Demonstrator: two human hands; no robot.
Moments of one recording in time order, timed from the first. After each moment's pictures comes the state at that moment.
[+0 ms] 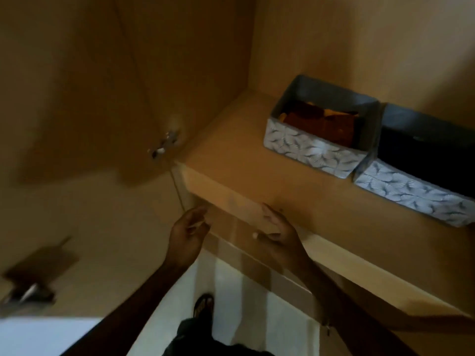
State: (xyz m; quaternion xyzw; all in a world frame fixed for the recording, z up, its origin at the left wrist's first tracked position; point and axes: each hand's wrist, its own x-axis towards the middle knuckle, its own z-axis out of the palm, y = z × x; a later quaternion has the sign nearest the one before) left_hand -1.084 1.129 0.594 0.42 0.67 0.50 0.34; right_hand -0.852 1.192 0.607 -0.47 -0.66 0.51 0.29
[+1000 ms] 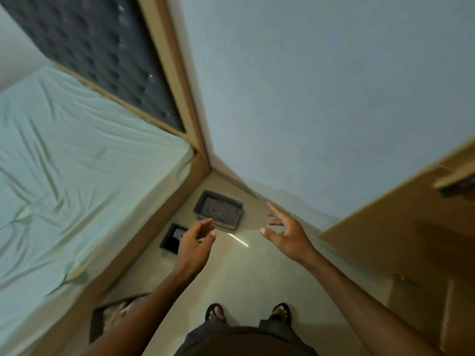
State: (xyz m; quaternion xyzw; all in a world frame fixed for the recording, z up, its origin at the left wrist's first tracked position) left_hand -0.935 0.497 0.537 -0.27 0.79 0.56 -0.01; right_hand -1.046 0.724 0.552 0.11 -0.82 0.51 -0.25
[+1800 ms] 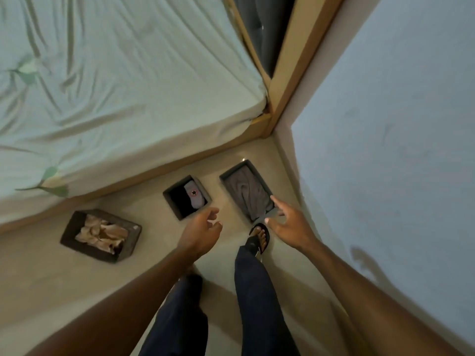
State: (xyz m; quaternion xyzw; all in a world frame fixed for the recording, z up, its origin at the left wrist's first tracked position) left_hand -1.111 0.359 0.309 -0.55 0.65 0.51 0.13; right_hand -1.316 0.490 0.293 0.27 -0.81 0.21 -0.48
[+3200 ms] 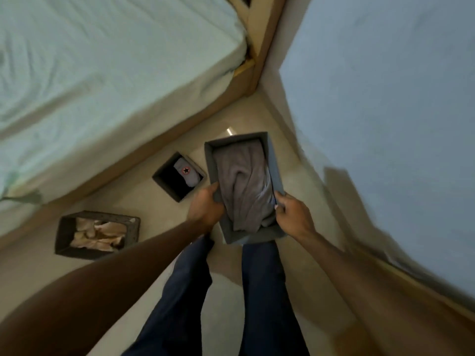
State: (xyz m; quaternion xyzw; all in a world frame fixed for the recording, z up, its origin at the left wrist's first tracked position) left_hand -1.096 0.353 0.253 -0.45 0.72 0.50 0.18; right_hand -1.230 0.543 0.214 0.23 -0.87 0.12 -0.41
